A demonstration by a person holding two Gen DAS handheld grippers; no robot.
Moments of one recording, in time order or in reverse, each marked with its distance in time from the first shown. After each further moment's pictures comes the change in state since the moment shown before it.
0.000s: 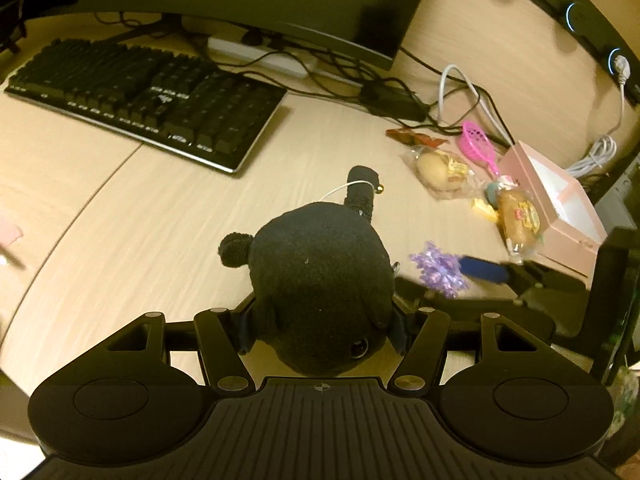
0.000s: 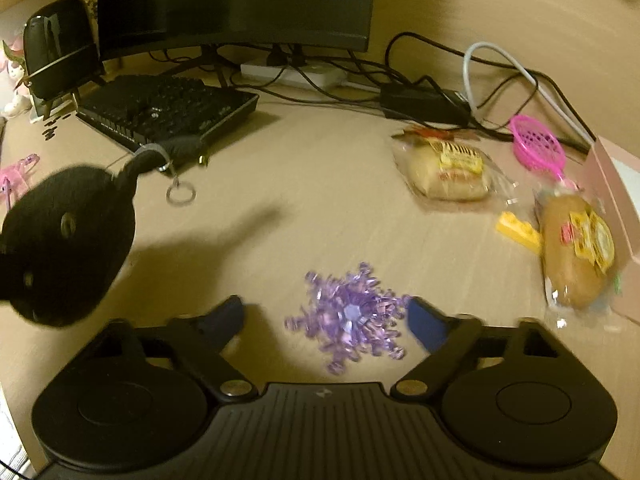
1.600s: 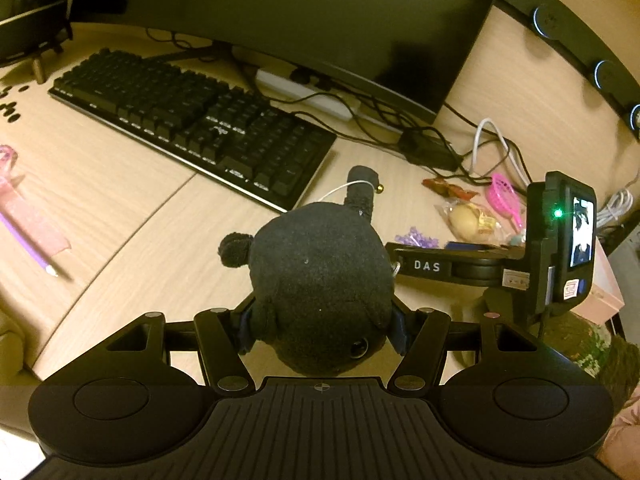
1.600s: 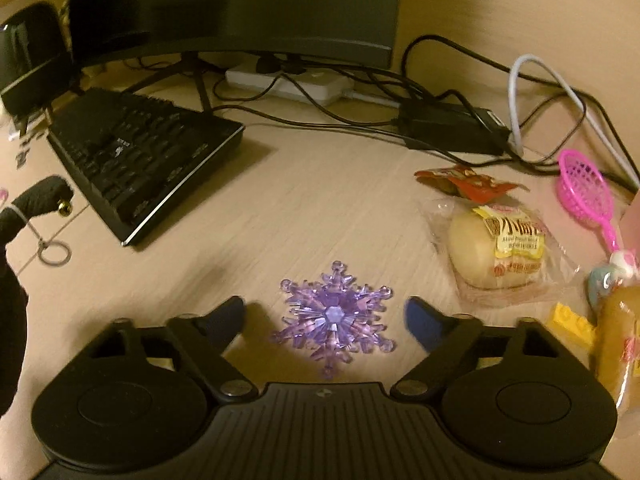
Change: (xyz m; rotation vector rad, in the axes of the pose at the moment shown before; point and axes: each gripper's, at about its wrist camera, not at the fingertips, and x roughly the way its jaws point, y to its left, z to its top) left arm -0.024 0.031 0.013 -0.081 -0.093 0.038; right arm 0.067 0.009 0.066 0.009 0.042 -0.005
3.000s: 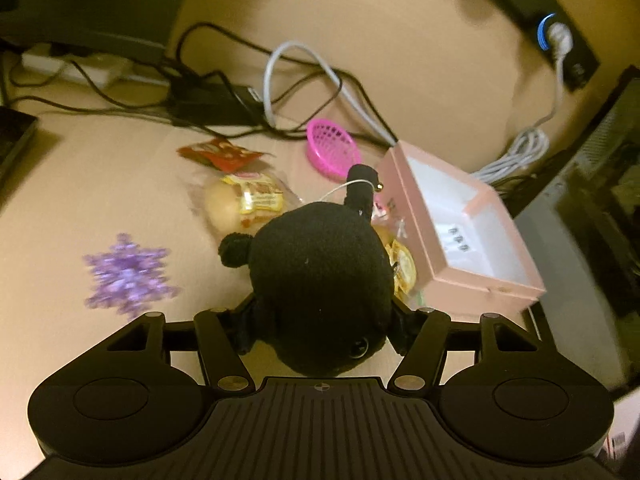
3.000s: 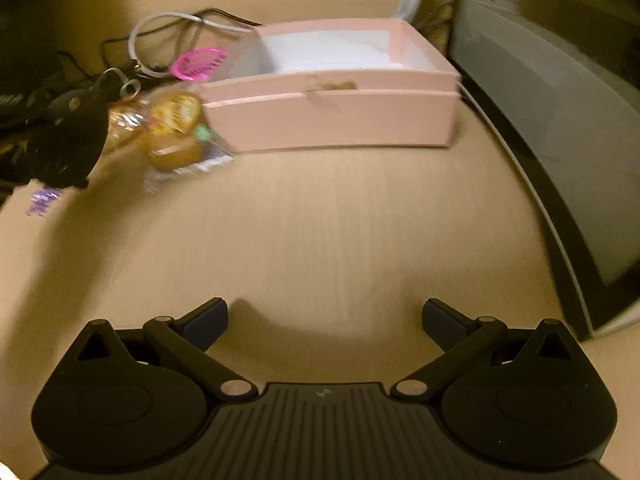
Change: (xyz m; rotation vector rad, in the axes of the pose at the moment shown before) left arm 0.109 -0.179 0.007 0.146 0.110 -0.317; right arm -0.172 -0.180 -0.182 0.451 0.055 -0.330
